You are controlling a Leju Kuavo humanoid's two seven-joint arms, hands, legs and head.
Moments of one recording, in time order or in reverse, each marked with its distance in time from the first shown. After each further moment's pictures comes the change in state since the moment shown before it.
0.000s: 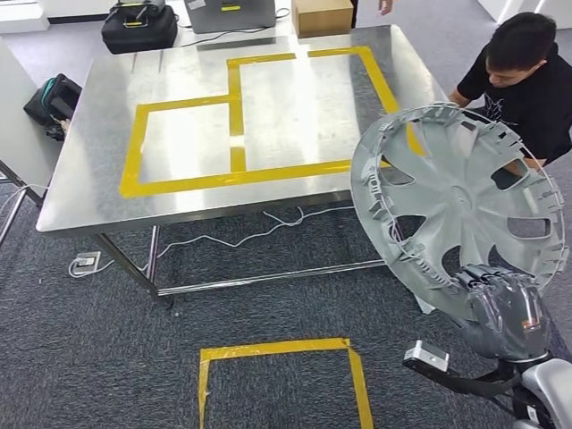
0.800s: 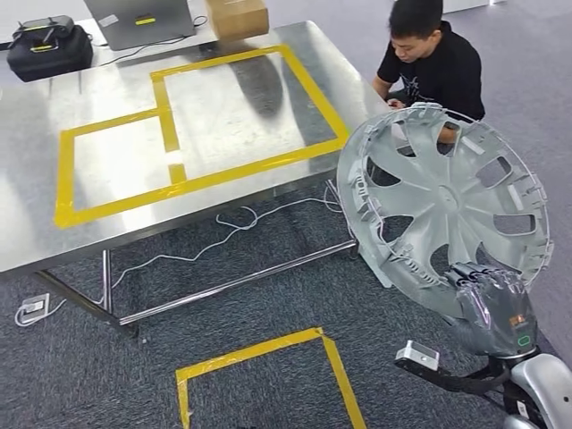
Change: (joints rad) left arm -0.001 0.014 0.009 -0.028 -0.023 0.015 0.005; right arm -0.023 0.002 0.033 0.012 0.008 -0.009 0.005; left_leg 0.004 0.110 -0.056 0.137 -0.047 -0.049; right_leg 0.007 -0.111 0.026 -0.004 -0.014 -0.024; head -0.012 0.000
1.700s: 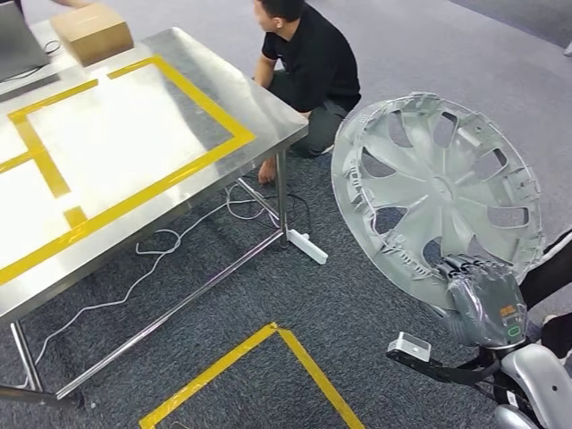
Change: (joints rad) left arm 0.007 0.020 0.018 -0.043 -0.013 0.025 0.000; right arm -0.057 0.010 0.051 0.021 -0.008 0.001 0.014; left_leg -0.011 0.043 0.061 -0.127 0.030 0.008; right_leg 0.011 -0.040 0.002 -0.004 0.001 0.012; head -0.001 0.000
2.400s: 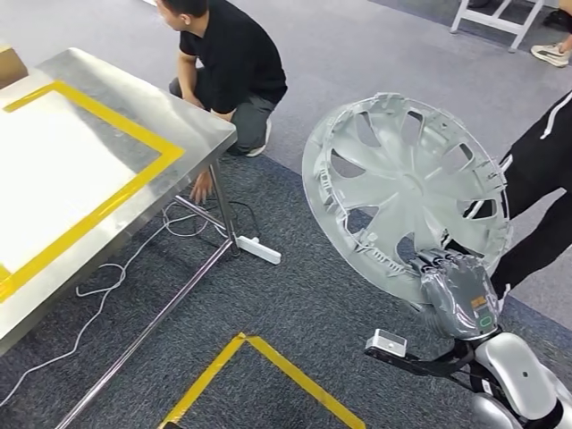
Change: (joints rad) left arm 0.011 0.007 0.019 -0.005 -0.002 0.011 -0.016; right arm -0.109 0.054 0.107 0.060 0.016 0.018 0.001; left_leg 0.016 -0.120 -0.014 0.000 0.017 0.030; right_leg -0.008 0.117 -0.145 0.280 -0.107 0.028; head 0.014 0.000
